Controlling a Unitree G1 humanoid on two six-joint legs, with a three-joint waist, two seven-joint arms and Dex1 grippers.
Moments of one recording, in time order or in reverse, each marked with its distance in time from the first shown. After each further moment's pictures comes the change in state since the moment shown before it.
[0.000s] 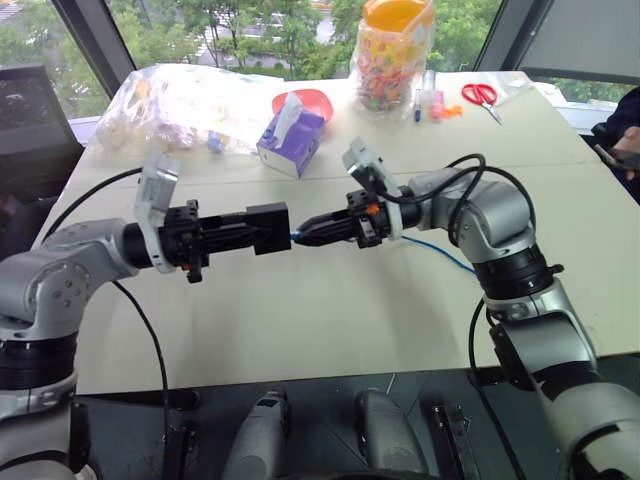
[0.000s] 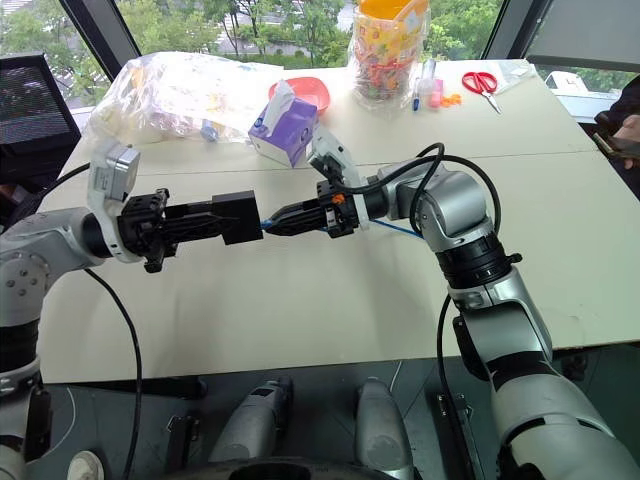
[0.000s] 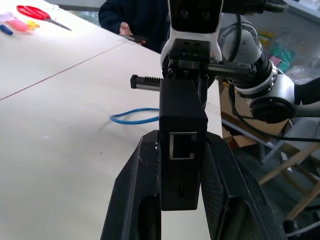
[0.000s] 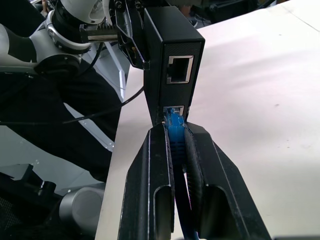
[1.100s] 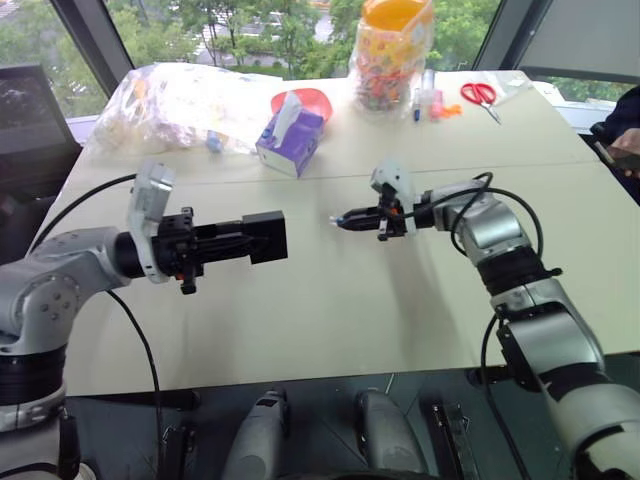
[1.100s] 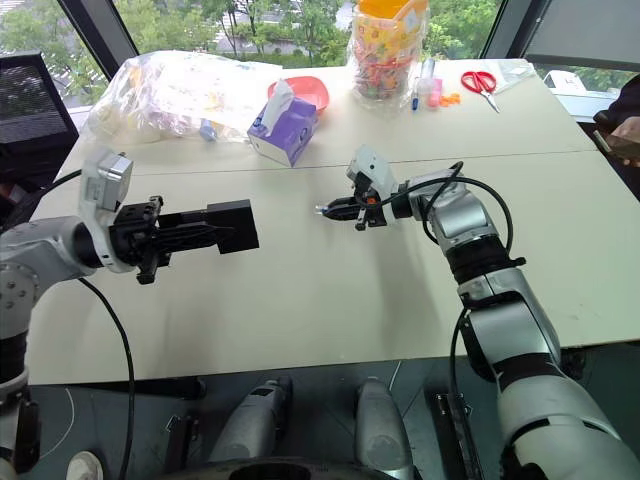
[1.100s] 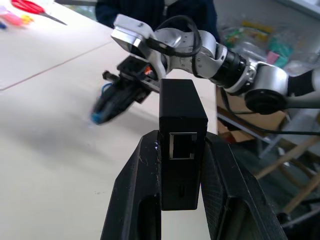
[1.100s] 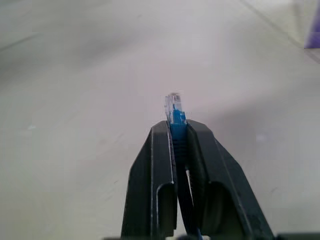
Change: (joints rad) left arm 0.063 0.000 0.005 -0.042 -0.008 -0.024 0.029; right arm -0.023 0.003 0.005 0.563 -0.349 -0.524 -0.183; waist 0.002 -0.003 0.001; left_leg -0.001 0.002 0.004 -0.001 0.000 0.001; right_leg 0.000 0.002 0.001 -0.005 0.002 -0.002
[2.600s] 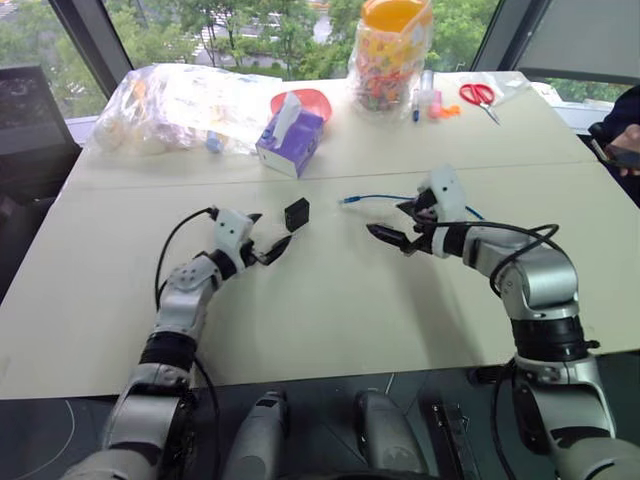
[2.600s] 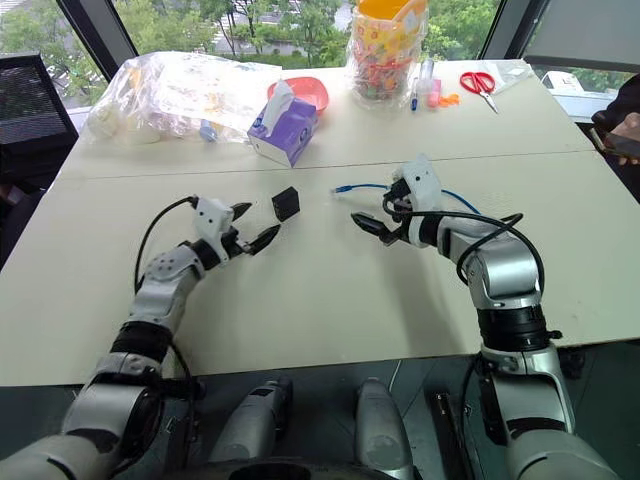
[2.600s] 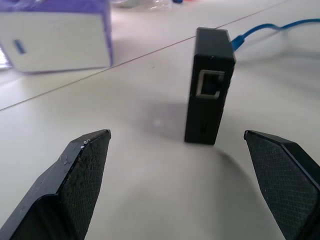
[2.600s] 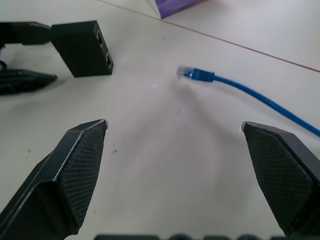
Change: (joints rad) left arm -0.054 -0.423 -0.175 0.714 0.739 -0.895 0.358; right arm 0.431 -0.053 -0.282 -0.766 0.145 0.526 -0.444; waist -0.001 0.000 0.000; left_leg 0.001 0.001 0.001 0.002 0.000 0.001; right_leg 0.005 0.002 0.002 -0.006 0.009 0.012
